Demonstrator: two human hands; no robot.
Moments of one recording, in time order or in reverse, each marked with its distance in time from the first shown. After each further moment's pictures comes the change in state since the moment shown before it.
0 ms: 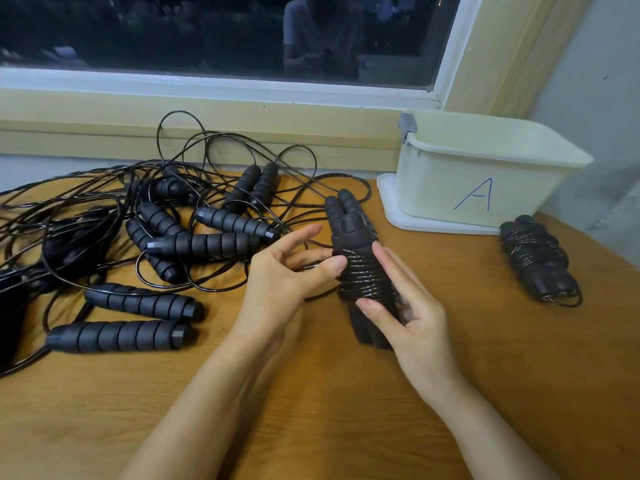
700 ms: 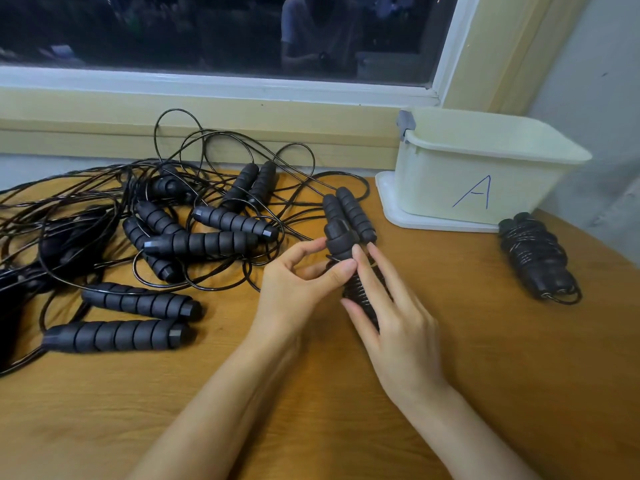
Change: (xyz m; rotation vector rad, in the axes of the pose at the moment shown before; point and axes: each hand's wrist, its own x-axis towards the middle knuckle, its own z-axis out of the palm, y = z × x) left_hand -0.006 -0.010 0.013 -0.033 0.022 -0.083; right_hand -0.005 -0.004 0.014 -0.880 0.096 -0.266
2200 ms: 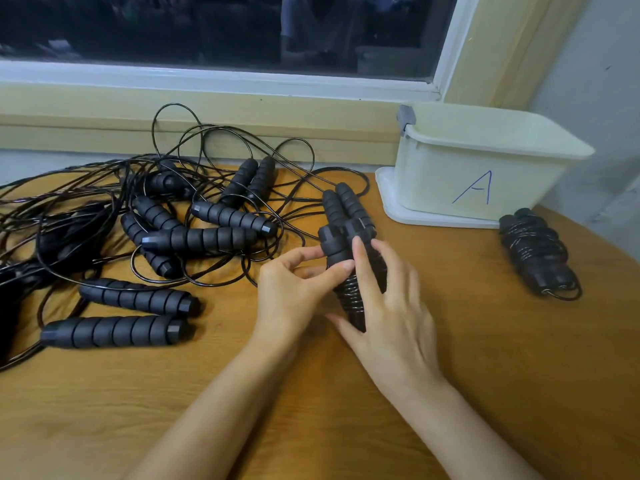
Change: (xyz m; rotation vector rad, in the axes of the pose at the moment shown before) left_hand -0.001 -0.011 0.000 0.142 0.069 0.034; right_hand 0.005 -0.009 -0.002 -0.243 -0.204 0.081
